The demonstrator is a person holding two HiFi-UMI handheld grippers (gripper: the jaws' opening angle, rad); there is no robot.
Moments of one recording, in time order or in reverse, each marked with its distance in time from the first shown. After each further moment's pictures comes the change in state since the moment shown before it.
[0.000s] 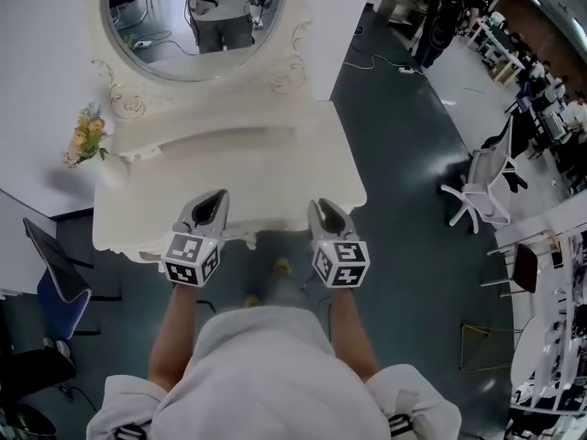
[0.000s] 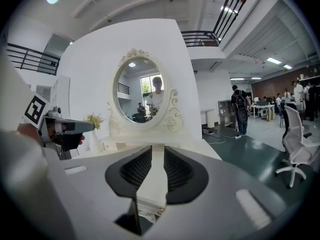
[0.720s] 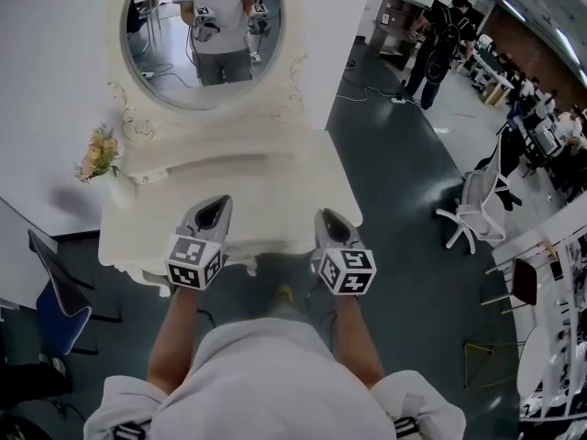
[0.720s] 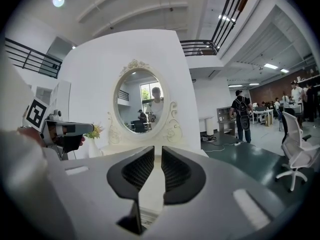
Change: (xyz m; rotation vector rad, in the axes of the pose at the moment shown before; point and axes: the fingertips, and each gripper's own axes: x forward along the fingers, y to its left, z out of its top) left arm -0.021 -0.006 0.047 0.058 -0.089 -0.011; right arm -0.029 0.006 0.044 -0.005 -0.095 -0.014
